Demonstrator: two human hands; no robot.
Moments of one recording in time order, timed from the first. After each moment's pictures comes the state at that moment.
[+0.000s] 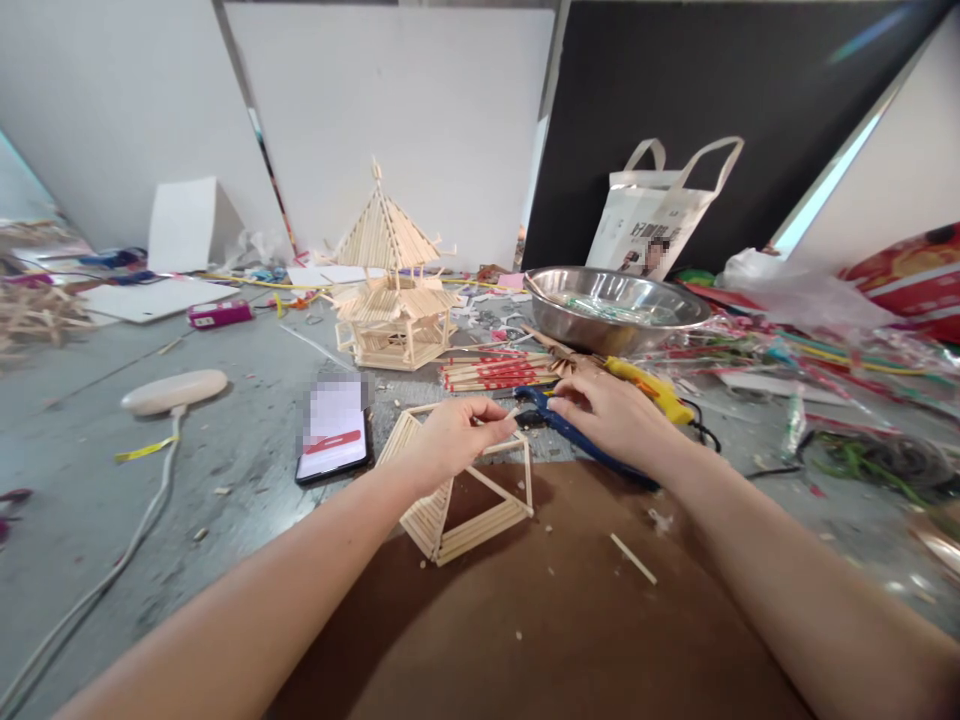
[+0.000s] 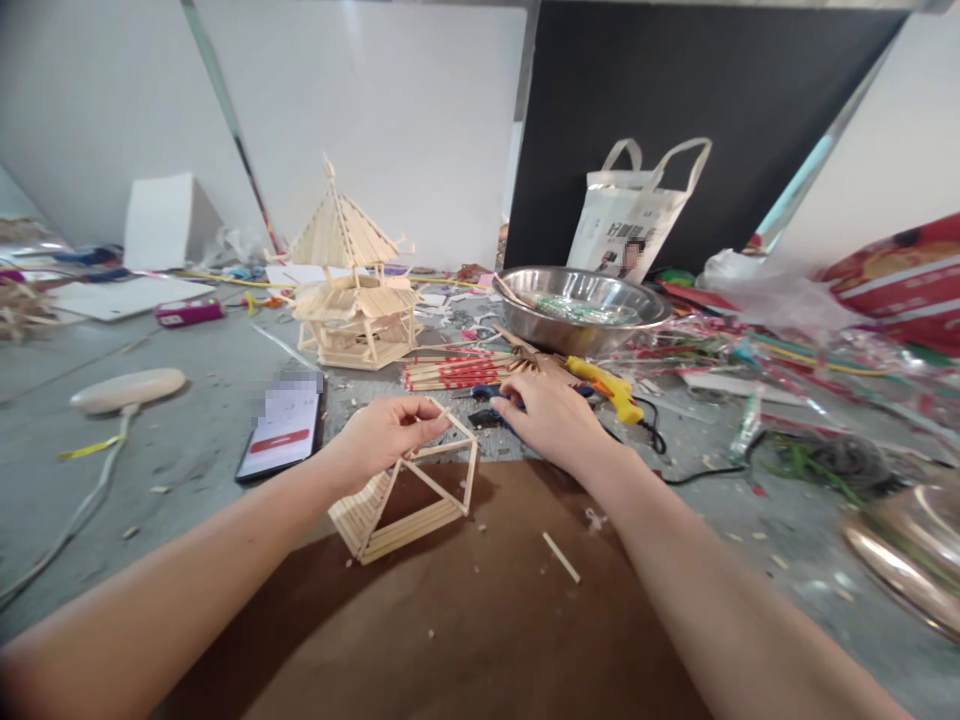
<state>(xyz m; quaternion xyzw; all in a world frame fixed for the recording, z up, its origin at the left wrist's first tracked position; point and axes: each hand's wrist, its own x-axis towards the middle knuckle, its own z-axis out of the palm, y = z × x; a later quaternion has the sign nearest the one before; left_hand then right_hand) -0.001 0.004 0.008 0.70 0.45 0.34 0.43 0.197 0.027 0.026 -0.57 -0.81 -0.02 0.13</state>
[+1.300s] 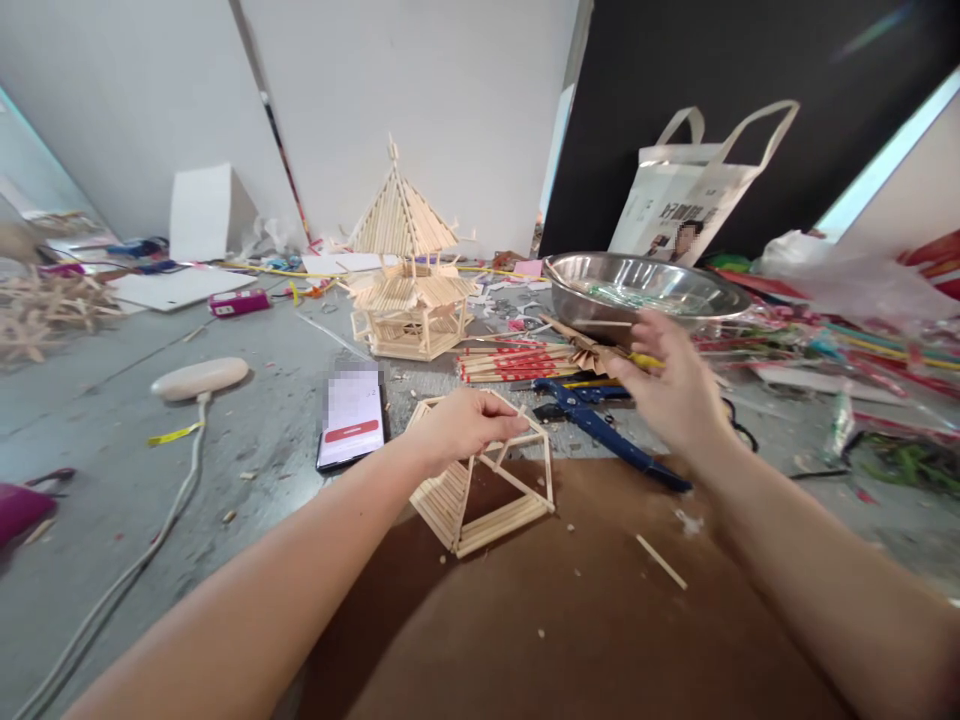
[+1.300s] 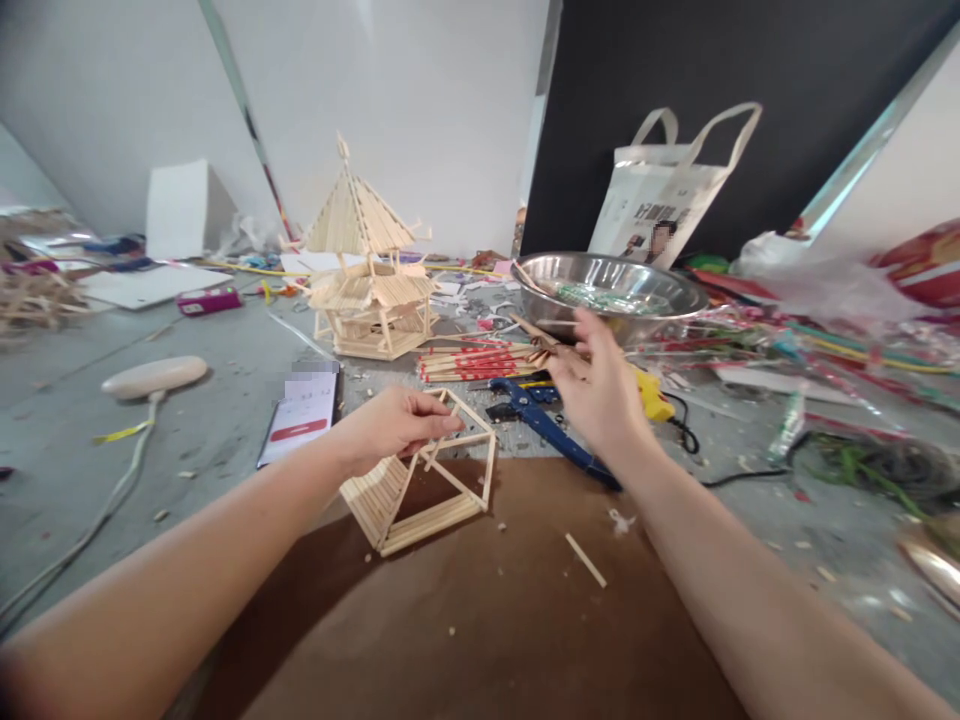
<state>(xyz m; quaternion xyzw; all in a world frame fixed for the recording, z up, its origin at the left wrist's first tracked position) -0.015 0.014 0.008 0.69 0.46 0.25 0.50 0.202 0.038 0.020 -0.56 -0.67 0.05 0.50</state>
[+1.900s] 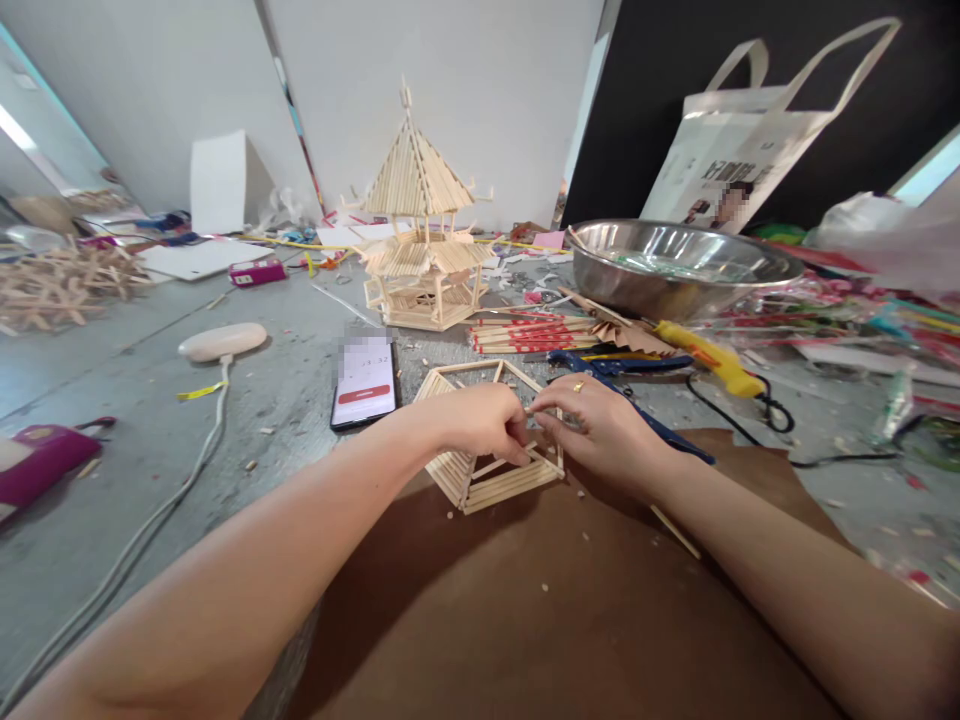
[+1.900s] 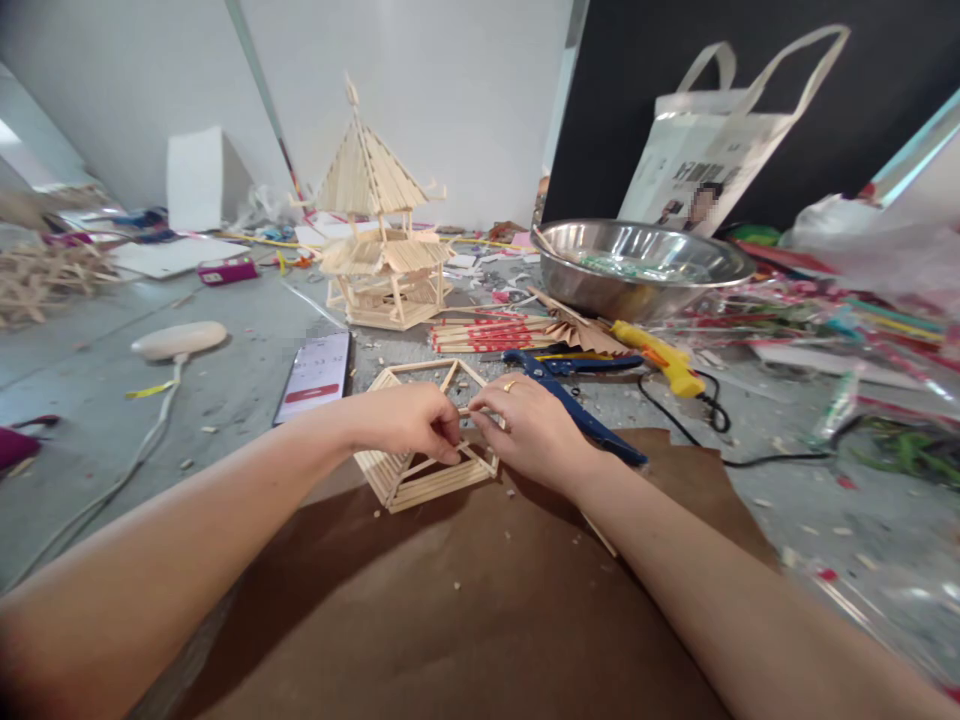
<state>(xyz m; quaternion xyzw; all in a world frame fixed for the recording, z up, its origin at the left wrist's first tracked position) -0.014 0.010 0.010 0.88 0.38 -0.01 0.29 0.161 0.007 -0.019 -0.35 -0.90 0.02 0.25</state>
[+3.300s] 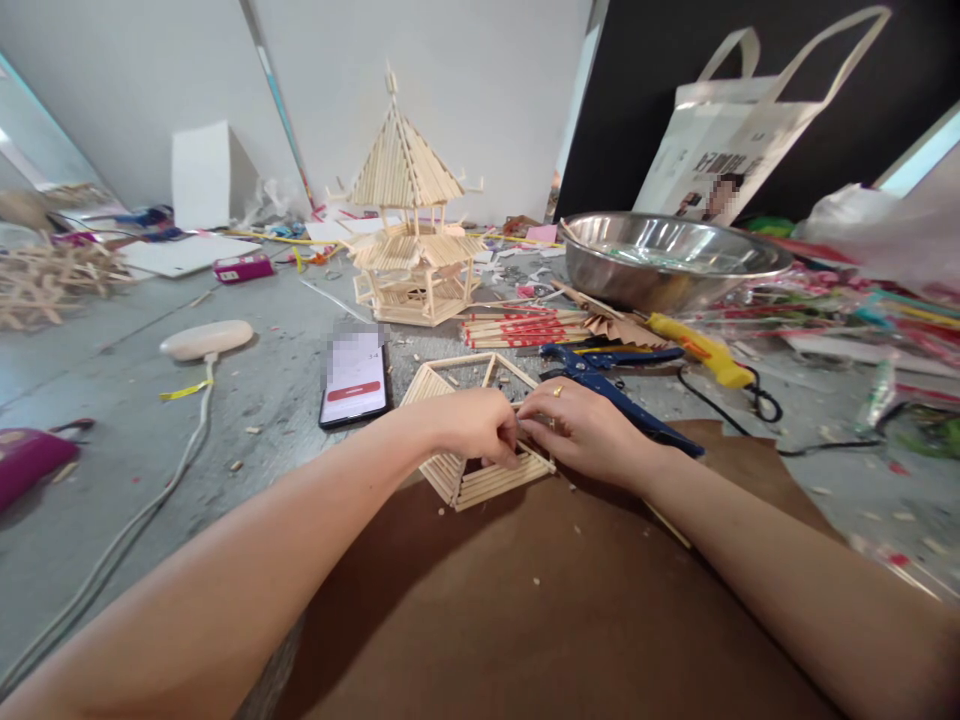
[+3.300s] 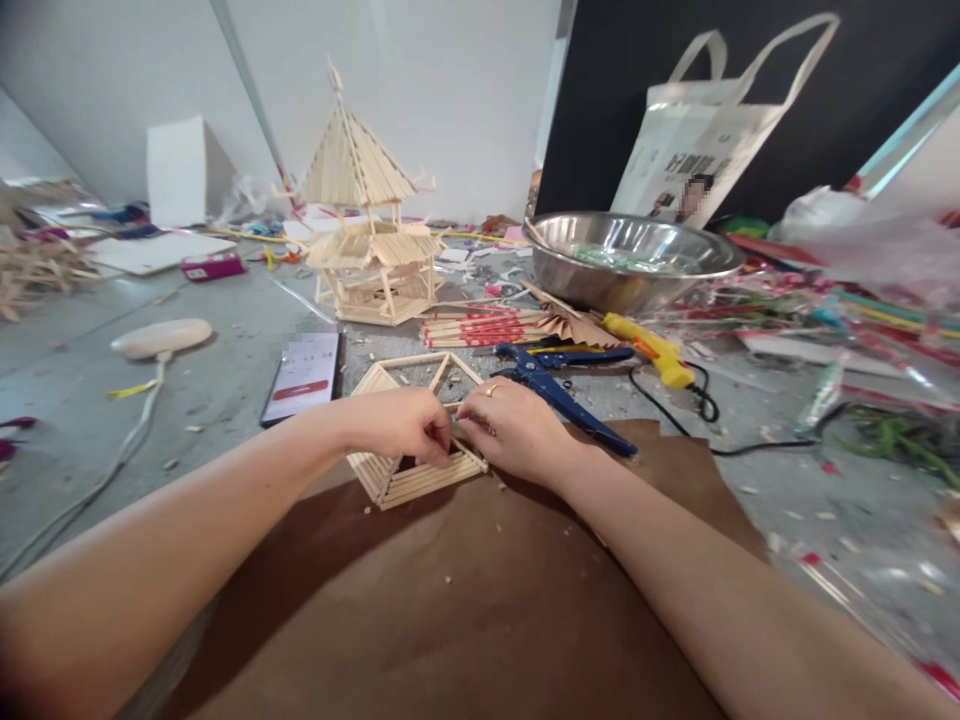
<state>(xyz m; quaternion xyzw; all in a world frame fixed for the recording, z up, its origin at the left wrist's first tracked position) -0.010 0.009 0.003 0.88 0.37 -0.05 0.31 0.160 0.004 -0.021 -0.34 -0.93 0.03 0.17</state>
